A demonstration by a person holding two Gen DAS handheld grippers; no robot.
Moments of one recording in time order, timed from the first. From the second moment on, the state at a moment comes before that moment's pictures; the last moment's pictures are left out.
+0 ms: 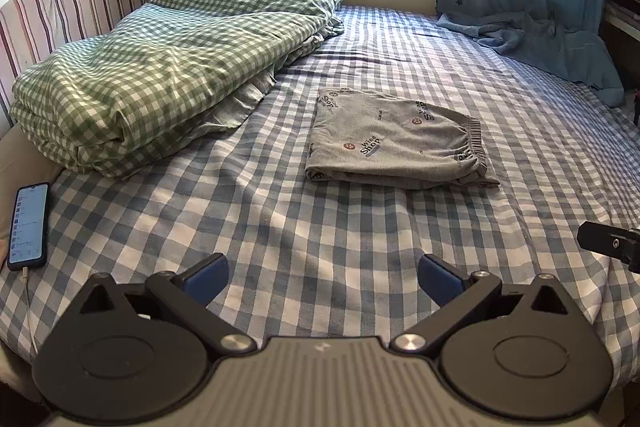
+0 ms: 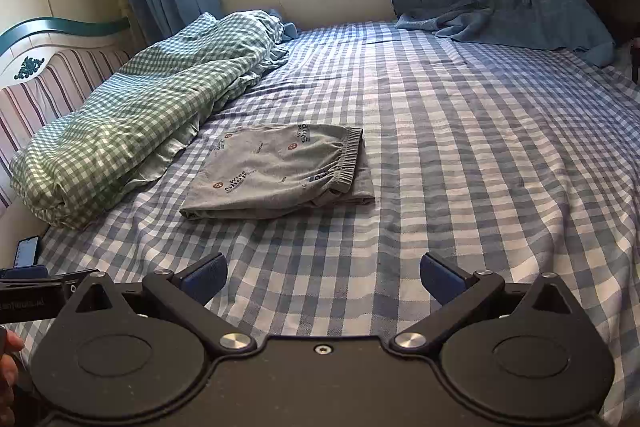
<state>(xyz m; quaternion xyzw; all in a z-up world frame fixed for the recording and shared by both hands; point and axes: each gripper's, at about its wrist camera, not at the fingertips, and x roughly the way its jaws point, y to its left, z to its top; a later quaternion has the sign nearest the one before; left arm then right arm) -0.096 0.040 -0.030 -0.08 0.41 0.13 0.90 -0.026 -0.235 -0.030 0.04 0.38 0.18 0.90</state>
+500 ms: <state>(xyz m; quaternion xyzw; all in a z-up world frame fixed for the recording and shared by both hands) -0.102 0.051 -0.028 -0.08 0.41 0.13 0.90 -0.033 -0.226 -0.027 0.04 0.39 0.19 0.90</state>
